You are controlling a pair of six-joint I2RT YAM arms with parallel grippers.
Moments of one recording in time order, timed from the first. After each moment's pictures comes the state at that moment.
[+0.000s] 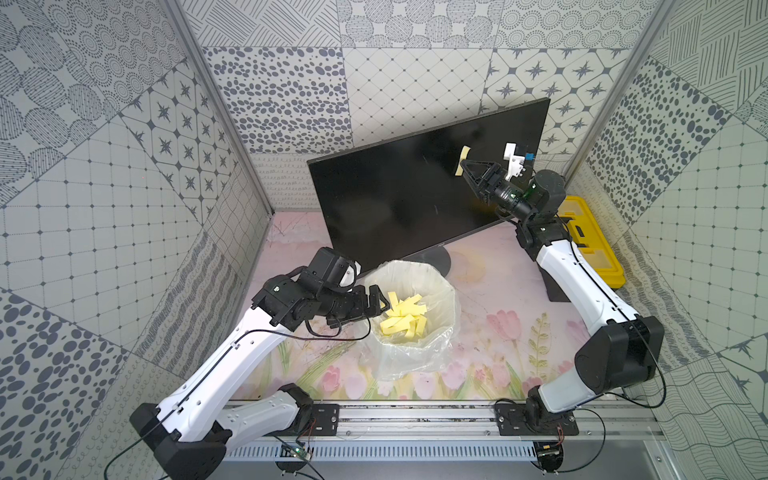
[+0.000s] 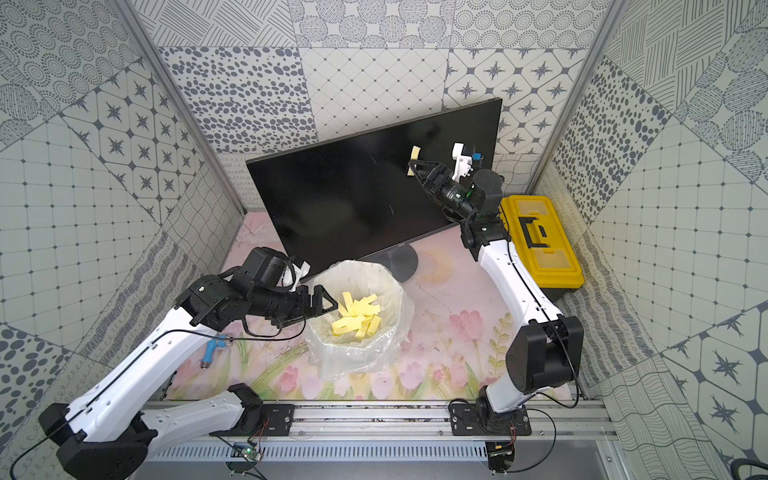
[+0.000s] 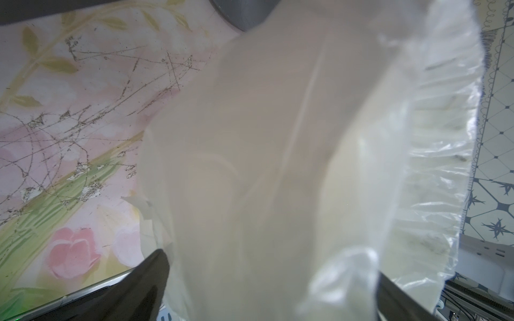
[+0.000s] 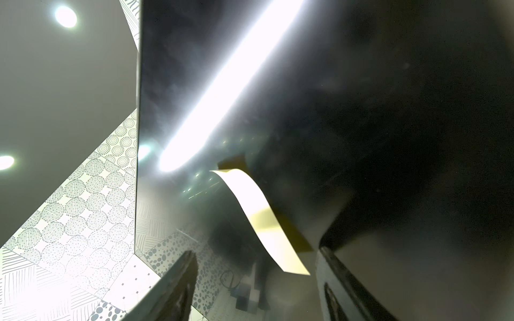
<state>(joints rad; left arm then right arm) -0.56 1.10 1.27 -1.13 0.31 -0.73 0.21 1.56 1.49 0.28 -0.60 1.07</state>
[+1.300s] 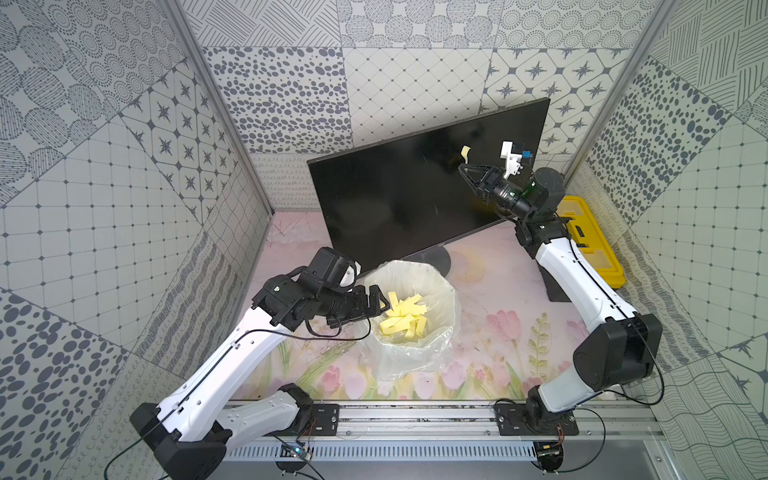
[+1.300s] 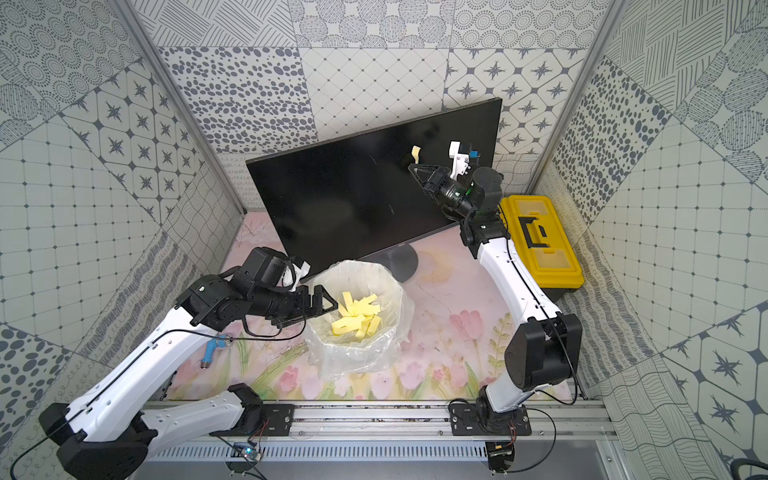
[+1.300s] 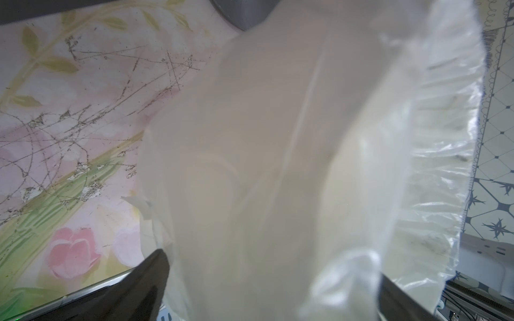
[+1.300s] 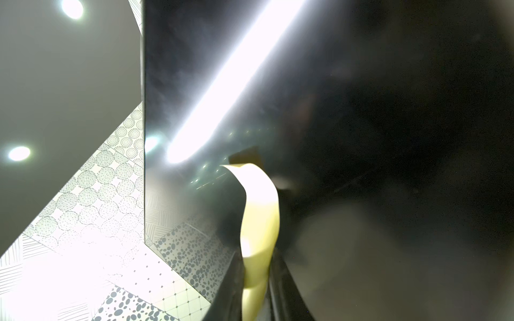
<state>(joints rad) -0.56 1.10 1.27 -1.13 0.31 -0.73 0.21 1.58 1.51 0.28 -0.65 1.08</state>
